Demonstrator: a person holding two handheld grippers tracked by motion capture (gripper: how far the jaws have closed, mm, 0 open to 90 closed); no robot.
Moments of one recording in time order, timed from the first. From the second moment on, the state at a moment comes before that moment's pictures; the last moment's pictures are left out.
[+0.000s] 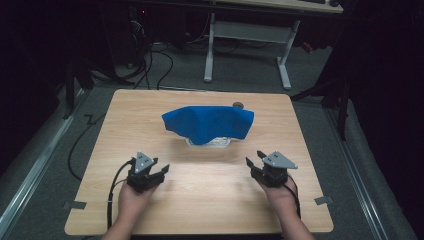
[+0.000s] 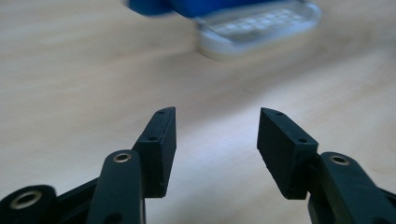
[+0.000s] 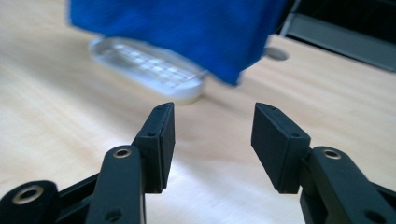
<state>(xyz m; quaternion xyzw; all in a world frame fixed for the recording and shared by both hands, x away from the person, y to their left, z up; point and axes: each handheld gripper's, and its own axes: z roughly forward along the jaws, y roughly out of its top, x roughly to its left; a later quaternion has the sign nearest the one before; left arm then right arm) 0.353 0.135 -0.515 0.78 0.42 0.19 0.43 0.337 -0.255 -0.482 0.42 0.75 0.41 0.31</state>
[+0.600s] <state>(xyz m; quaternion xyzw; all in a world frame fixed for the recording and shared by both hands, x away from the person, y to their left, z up) 0.322 0.082 -0.527 0.82 0.36 0.15 0.42 0.308 -0.218 -0.516 0.37 0.79 0.40 0.28</state>
